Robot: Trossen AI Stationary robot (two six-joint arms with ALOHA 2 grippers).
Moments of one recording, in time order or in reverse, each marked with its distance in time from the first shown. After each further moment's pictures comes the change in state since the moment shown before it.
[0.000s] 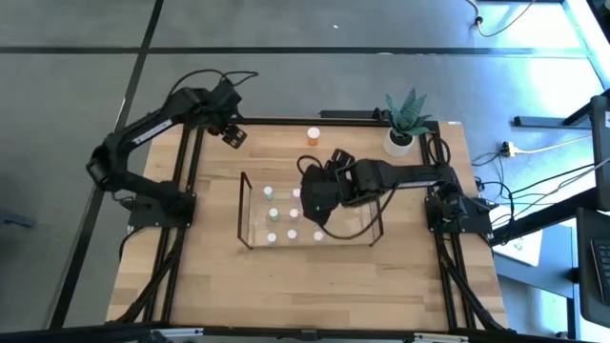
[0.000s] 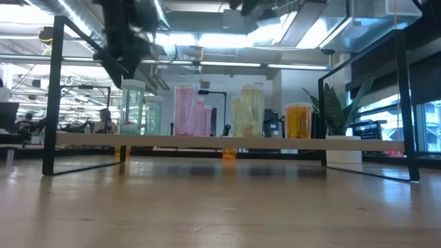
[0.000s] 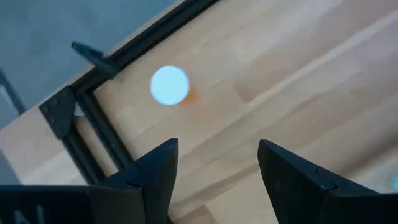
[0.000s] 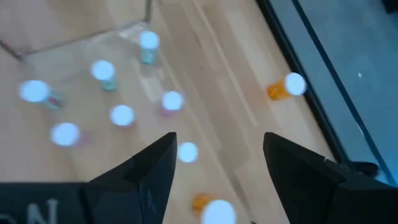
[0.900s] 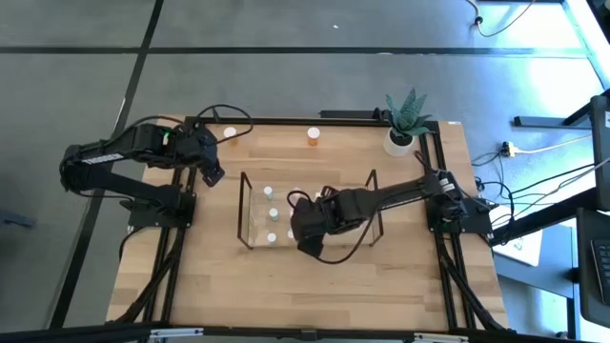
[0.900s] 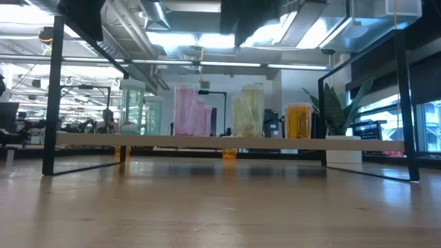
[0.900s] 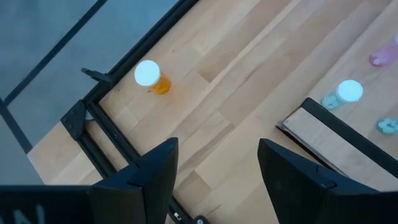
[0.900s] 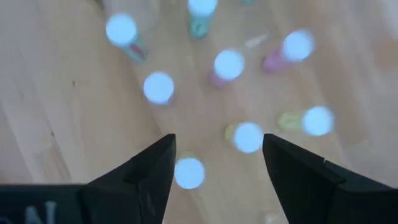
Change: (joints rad) left arm -0.652 -0.315 0.000 -0.279 -0.299 -0.374; right arm 0.063 0.015 -0.306 0.265 -0.276 0.119
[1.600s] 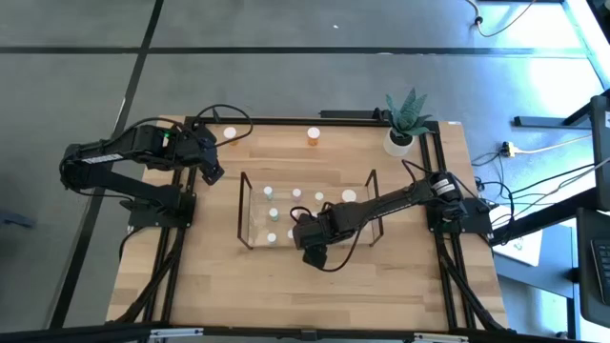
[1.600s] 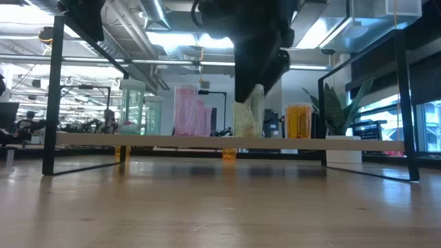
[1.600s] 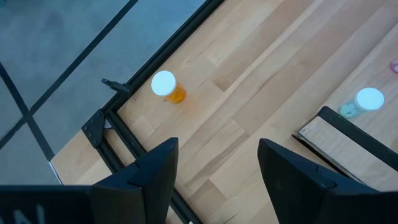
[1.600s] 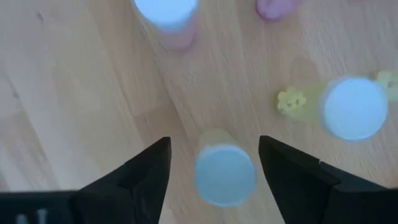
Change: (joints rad) left arm -0.024 0.000 0.000 -0.012 -0.082 -0.005; right arm 0.008 0.003 -0.313 0.243 -0.142 0.000
